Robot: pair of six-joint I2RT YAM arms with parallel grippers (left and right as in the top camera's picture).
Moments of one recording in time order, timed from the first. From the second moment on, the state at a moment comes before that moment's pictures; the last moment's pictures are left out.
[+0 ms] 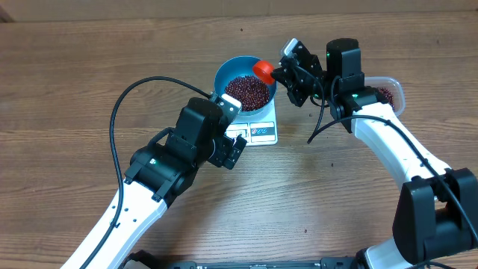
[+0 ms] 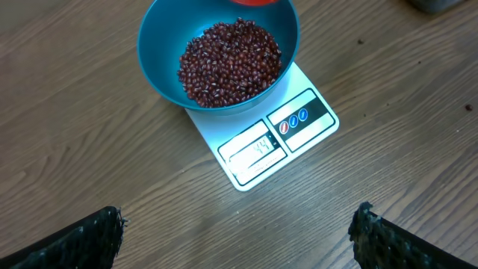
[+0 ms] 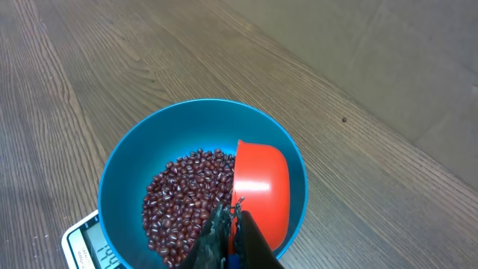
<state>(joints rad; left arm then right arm) -0.56 1.22 1.10 -0.71 -0.10 0.03 0.23 1.72 1.20 -0.09 -0.59 -0.45</state>
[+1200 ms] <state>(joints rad) -0.56 1.22 1.10 -0.71 -0.10 0.03 -0.10 1.61 1.20 -0.16 -0.56 -0.26</state>
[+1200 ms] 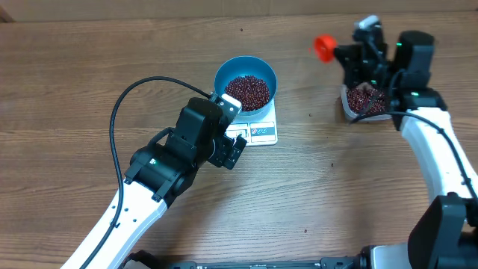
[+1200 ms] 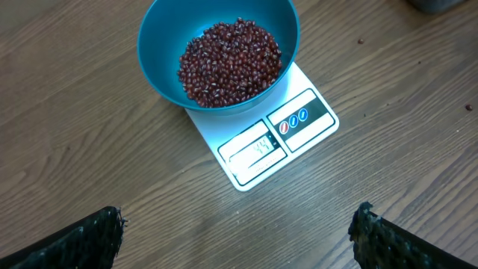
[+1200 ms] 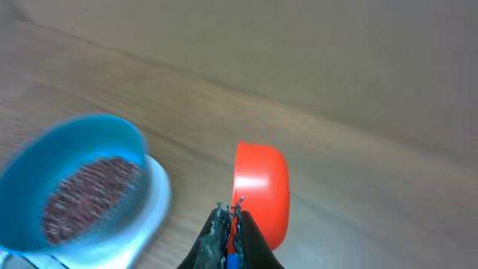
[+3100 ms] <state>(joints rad) -0.56 1.22 1.10 -0.71 -0.10 0.03 -0.38 1.64 1.19 -0.53 -0.63 -0.16</state>
